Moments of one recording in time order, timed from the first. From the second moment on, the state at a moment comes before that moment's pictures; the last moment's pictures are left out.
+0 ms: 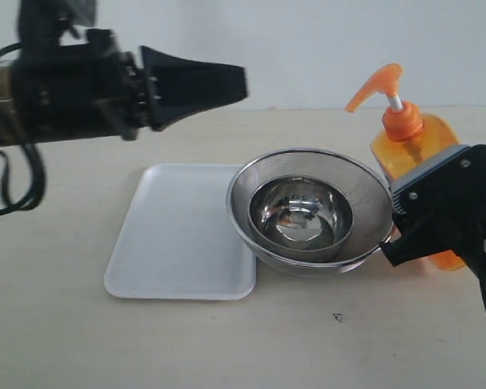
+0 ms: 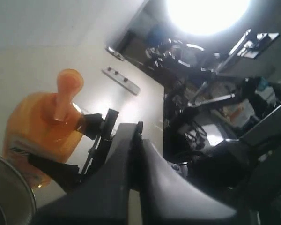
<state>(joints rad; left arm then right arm) -0.34 1.57 -0.88 1.26 -1.15 -1.47 0.51 1.59 -0.28 0.46 -1.04 -0.74</state>
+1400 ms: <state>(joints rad) -0.58 1.87 -1.31 1.49 -0.76 -1.62 0.51 1.59 -0.28 0.42 -1.04 -0.72</state>
